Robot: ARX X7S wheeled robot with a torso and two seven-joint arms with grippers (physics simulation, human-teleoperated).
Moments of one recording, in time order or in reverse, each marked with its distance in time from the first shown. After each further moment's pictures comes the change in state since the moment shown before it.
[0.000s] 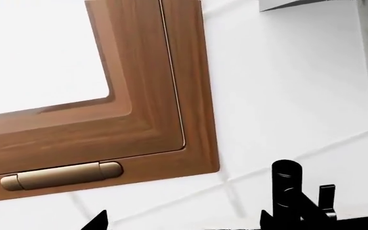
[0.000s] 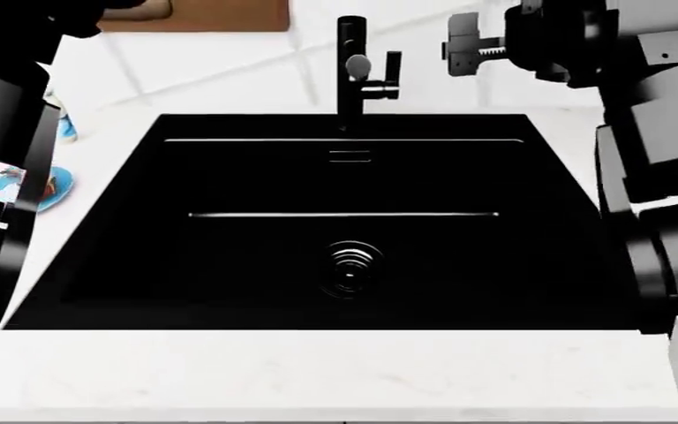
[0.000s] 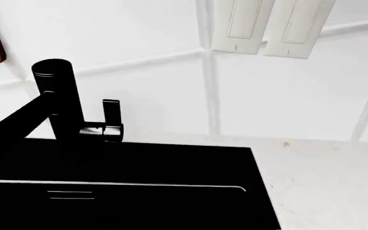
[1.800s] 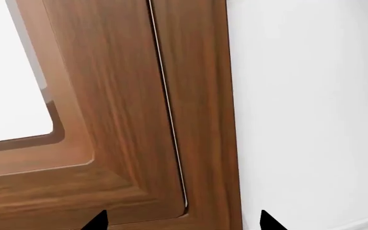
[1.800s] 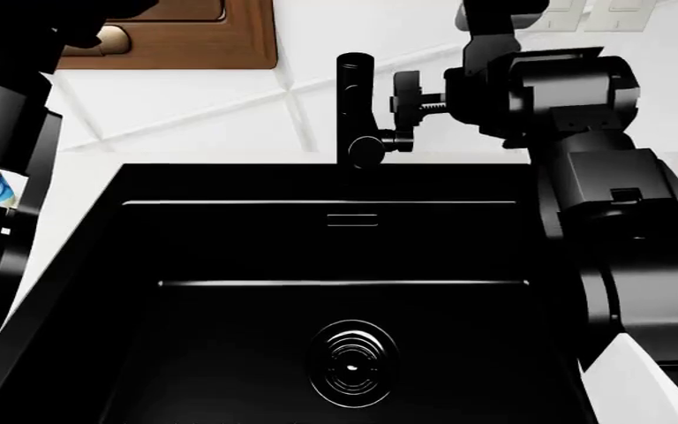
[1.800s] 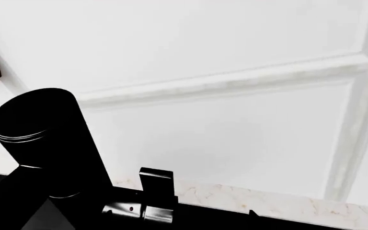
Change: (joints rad) left arm 0.018 -0.008 0.002 -0.007 0.000 0.015 0.008; right arm -0.150 -0.092 0.418 0.016 -0.400 -0.073 -0.223
